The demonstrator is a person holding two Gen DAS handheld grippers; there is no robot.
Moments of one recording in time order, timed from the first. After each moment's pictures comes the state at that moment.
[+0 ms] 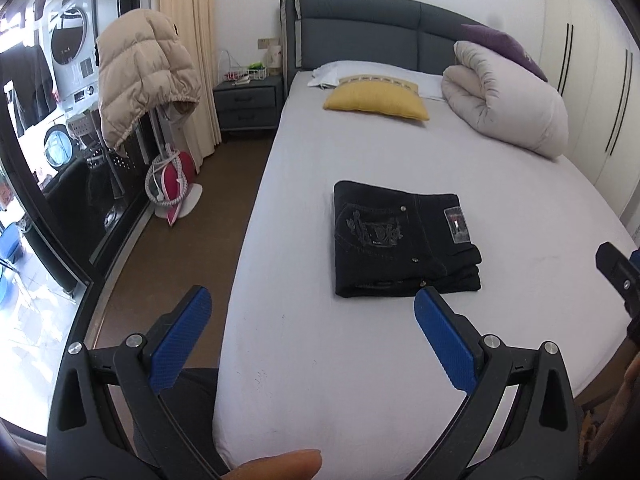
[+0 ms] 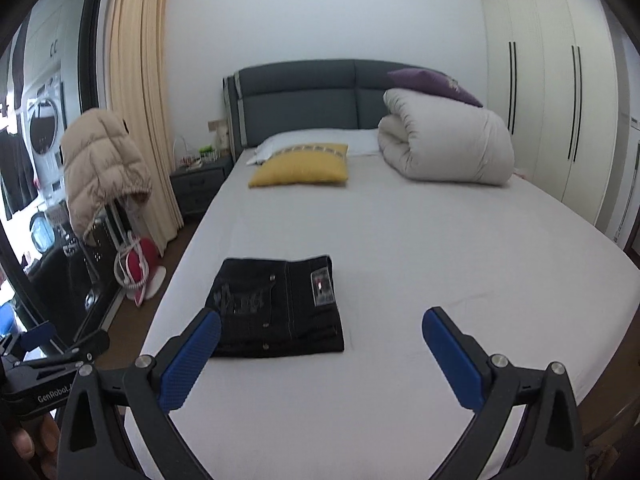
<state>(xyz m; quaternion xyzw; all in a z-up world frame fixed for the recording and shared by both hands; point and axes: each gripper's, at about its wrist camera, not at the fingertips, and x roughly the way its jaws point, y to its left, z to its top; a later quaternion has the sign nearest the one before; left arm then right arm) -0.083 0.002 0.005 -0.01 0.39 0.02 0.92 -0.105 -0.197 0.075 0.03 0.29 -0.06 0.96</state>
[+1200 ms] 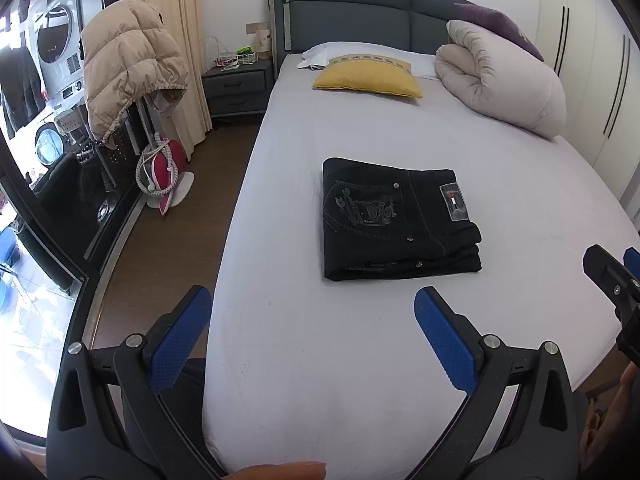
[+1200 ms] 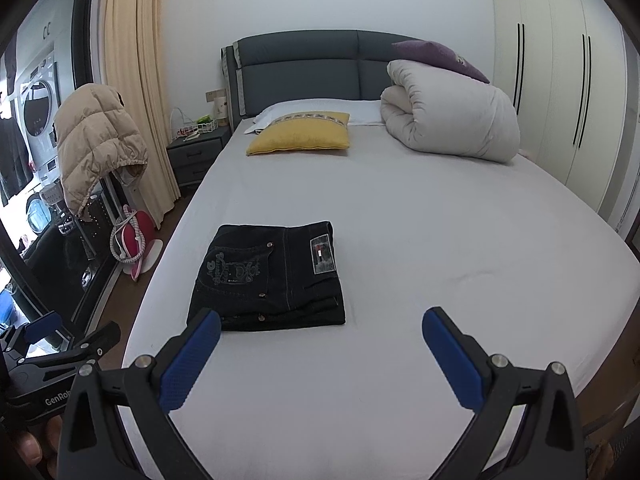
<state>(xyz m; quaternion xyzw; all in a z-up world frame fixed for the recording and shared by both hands) -0.050 -0.009 -0.034 0.00 0.41 0.01 0.91 -0.090 -0.199 0.051 0.03 0.34 -0.06 0.94</state>
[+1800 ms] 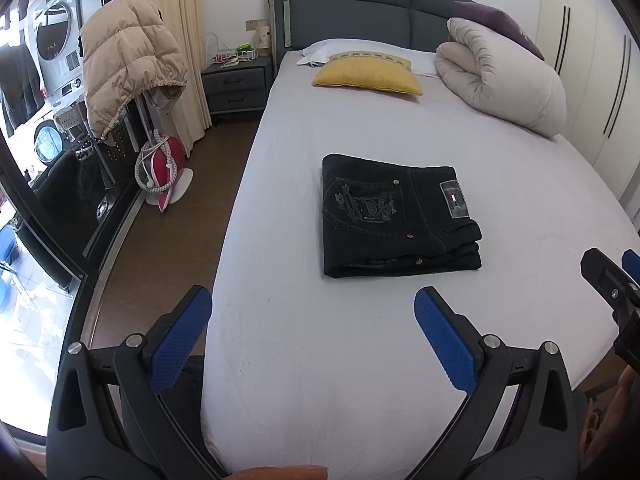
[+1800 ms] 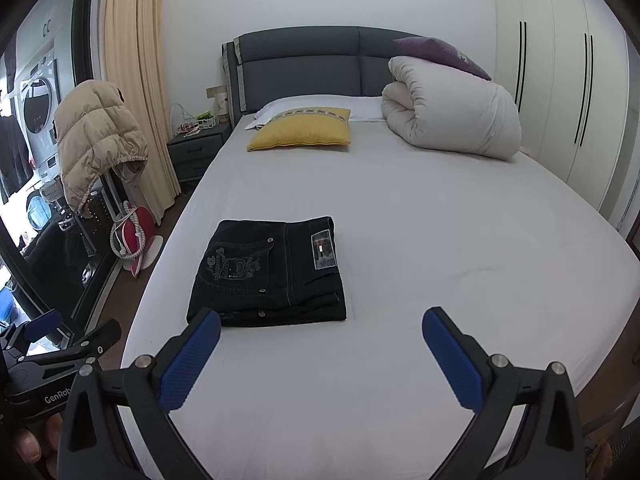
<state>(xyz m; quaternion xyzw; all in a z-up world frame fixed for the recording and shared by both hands) -0.046 -0.008 -0.038 0.00 0.42 0.01 0.91 -0.089 -0.200 0.044 0.02 0.34 -0.06 0.94</state>
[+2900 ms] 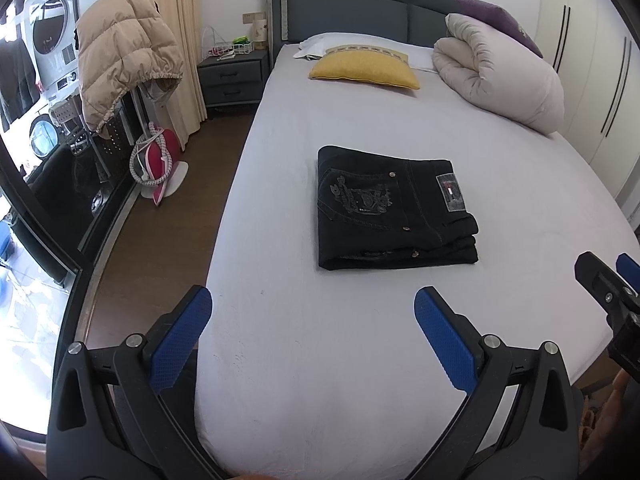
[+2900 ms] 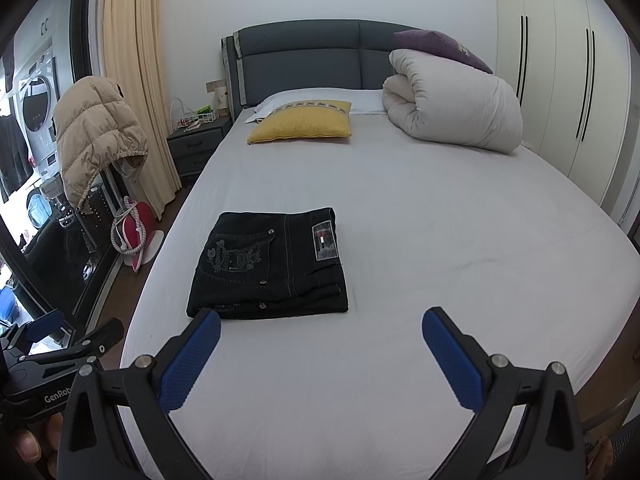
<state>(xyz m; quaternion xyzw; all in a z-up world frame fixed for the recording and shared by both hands) -0.049 -0.008 -0.046 -0.01 0.43 0.00 0.90 -0.095 -0.202 0.033 0.03 0.35 -0.05 0.93</state>
